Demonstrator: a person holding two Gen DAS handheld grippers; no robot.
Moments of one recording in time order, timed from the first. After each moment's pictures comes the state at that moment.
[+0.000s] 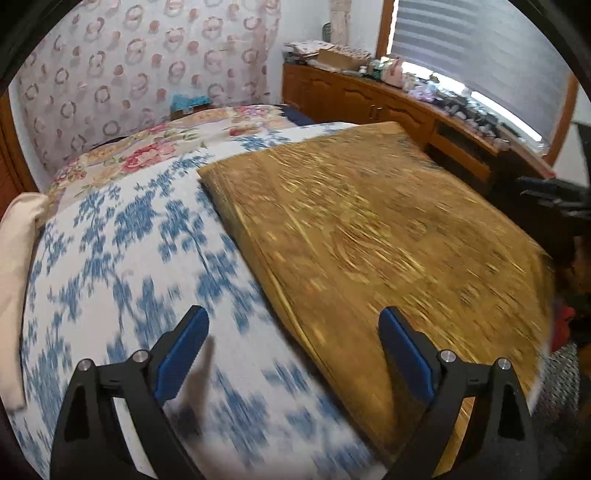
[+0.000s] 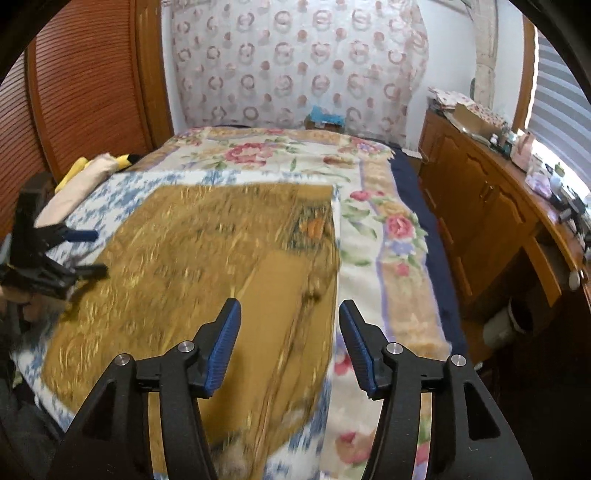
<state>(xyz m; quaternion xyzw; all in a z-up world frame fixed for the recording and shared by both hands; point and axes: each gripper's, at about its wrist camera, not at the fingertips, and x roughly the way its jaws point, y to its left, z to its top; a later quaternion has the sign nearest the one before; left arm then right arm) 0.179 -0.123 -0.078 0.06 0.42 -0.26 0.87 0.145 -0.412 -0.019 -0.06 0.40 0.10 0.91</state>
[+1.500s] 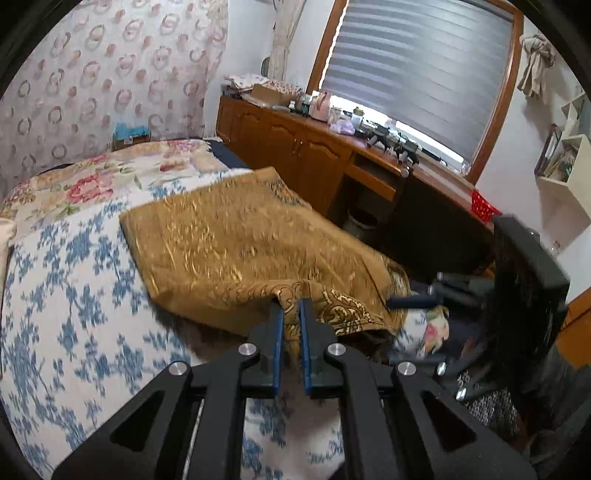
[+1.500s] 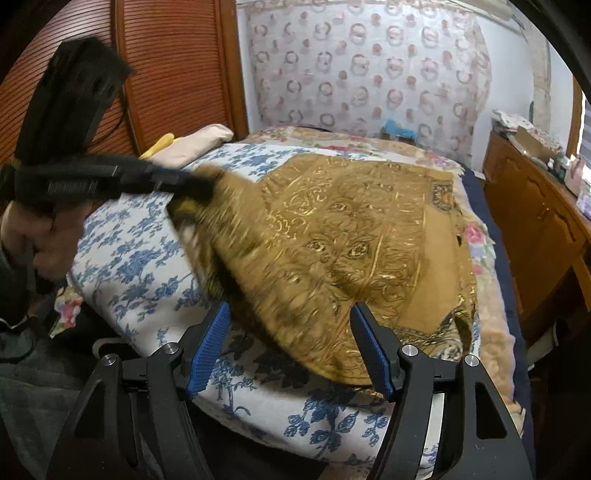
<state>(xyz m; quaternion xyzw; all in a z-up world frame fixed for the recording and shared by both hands) 0.099 -0.155 0.002 0.00 0.36 -0.38 0.85 0.032 -0.315 -0.041 -0.07 0.38 0.23 0.89</state>
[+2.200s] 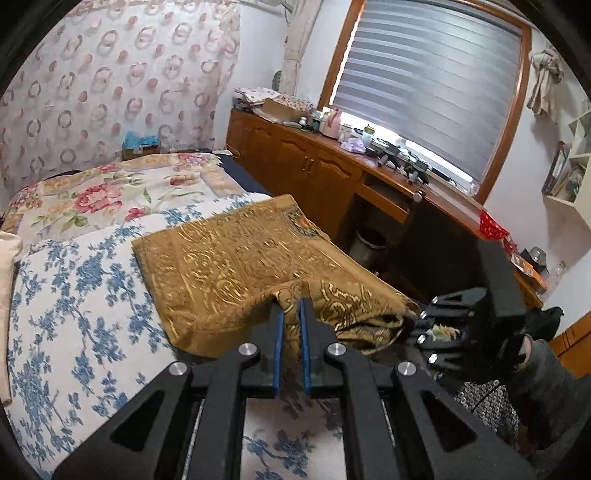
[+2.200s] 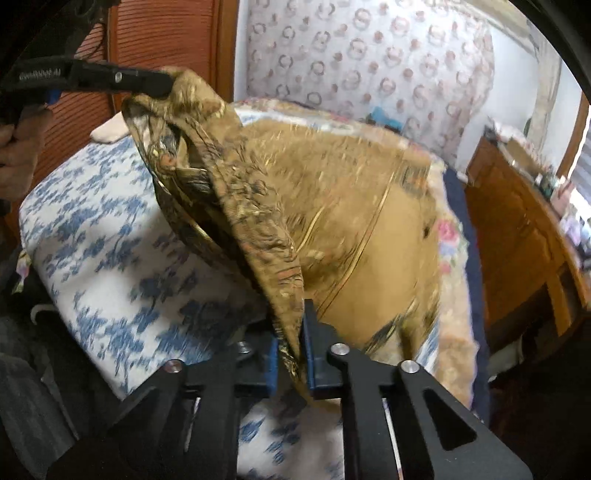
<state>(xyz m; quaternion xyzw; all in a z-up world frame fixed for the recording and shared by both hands) 0.135 -0.148 0.012 -0.02 0.34 -0.36 0.87 0.070 -0.339 -0.061 -0.16 0.40 0.19 0.88</state>
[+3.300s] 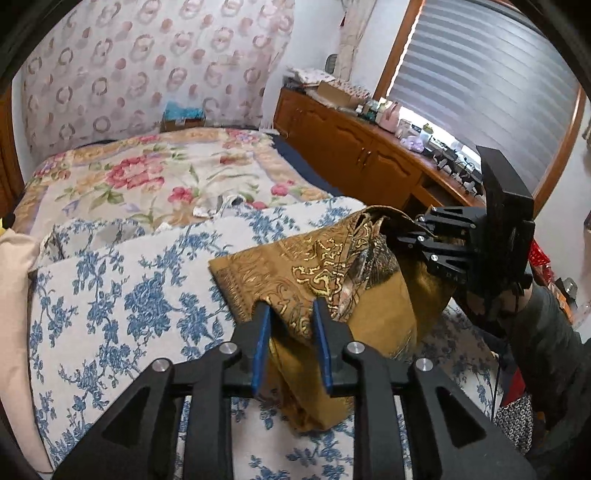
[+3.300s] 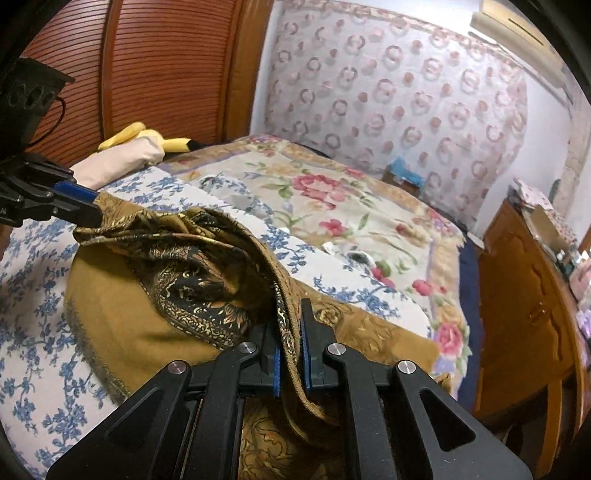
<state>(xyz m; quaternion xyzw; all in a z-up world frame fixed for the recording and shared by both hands) 0.270 -0.106 -0.023 -0.03 0.40 -0.29 0.87 0.280 -0.307 -0.039 -0.20 0.33 0.25 0.89</state>
